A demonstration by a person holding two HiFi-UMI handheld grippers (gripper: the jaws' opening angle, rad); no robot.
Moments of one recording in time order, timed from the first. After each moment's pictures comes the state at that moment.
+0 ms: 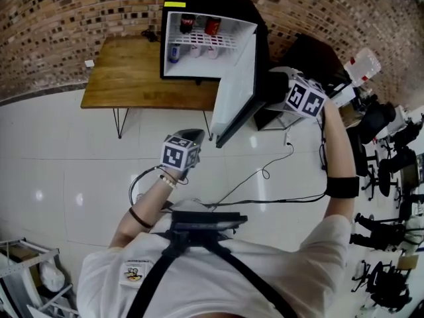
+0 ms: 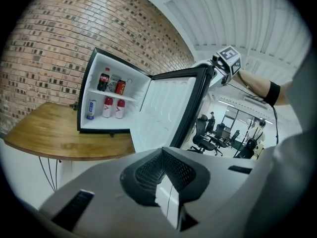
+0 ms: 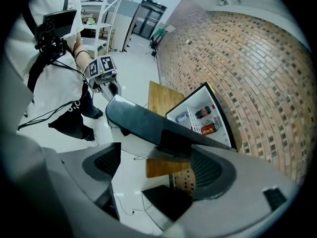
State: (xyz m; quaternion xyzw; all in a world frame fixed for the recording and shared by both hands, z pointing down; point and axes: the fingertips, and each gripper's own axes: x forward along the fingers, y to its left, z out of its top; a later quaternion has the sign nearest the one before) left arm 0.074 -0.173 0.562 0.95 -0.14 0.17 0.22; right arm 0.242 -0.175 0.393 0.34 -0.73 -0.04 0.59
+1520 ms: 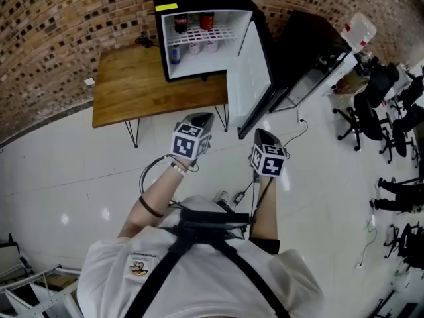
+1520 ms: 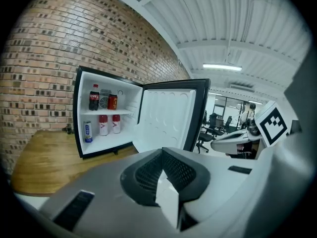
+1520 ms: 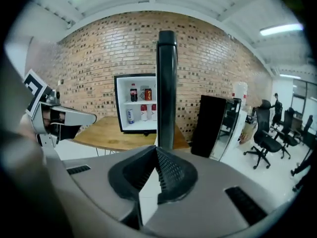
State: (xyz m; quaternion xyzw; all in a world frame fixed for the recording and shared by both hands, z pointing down) left arm 0.058 -0.226 0.523 0.97 -0.09 0.18 0.12; right arm 0.165 -0.092 0.544 0.83 -0.49 0.23 0.13
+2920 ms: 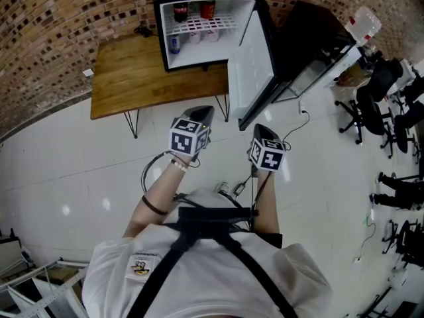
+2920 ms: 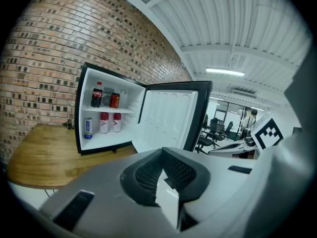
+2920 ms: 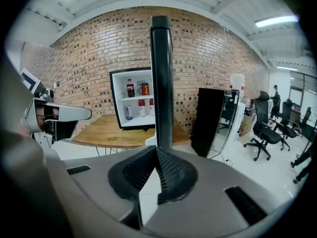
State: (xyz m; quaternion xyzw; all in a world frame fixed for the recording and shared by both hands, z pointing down) left arm 0.058 -0.225 0.527 0.97 -0.10 0.16 0.14; right arm 0.167 -0.090 0.569 0.83 -0.47 0.26 0.12
